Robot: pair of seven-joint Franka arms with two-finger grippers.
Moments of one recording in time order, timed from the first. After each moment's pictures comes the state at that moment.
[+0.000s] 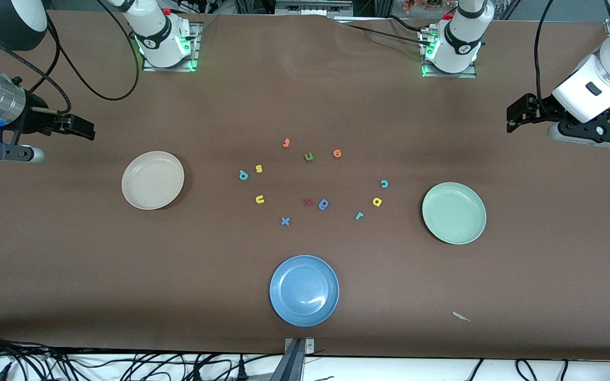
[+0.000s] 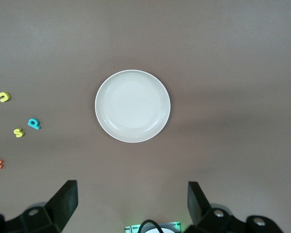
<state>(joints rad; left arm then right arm) -0.02 -0.01 -0.09 -1.64 0.00 1.58 0.03 0.05 0.07 0.02 -1.64 -0.03 1.54 0.16</state>
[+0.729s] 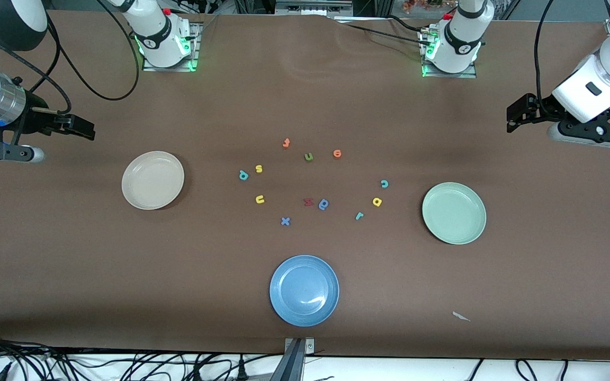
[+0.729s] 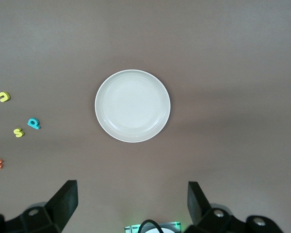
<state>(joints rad) -0.02 -0.01 -0.09 -1.64 0.00 1.57 0.03 0.05 0.07 0.02 -1.64 -0.03 1.54 0.16</state>
